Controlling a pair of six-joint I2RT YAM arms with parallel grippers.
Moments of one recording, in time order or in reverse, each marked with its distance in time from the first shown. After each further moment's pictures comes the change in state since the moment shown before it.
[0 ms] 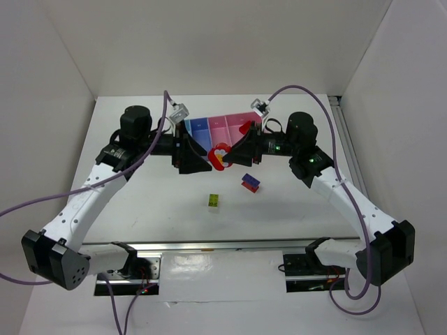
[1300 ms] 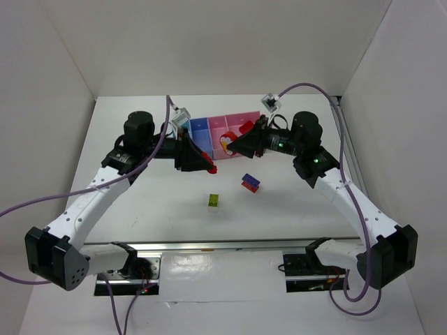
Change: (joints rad) left arm -0.021 0.014 -0.092 0.168 0.026 -0.097; right arm -0.016 -0.019 0.001 -0.019 0.153 -0.035
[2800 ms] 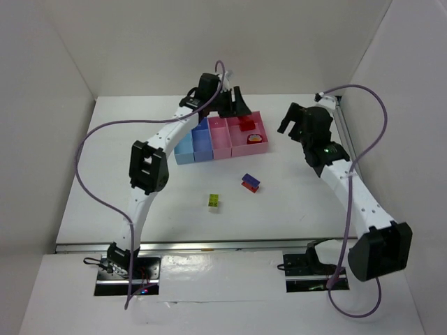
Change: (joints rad) left arm -0.060 1.168 1.188 -0.238 -0.581 -0.251; right arm -0.224 0.089 0.050 -0.321 1.083 -0.080
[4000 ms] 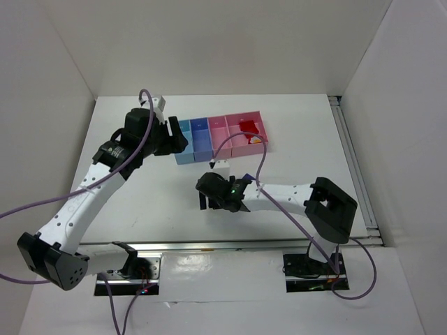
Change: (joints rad) left arm 0.026 -1.172 -1.004 -0.233 -0.527 0.112; right arm 0.846 0.409 -0.030 -0.128 0.108 0.385
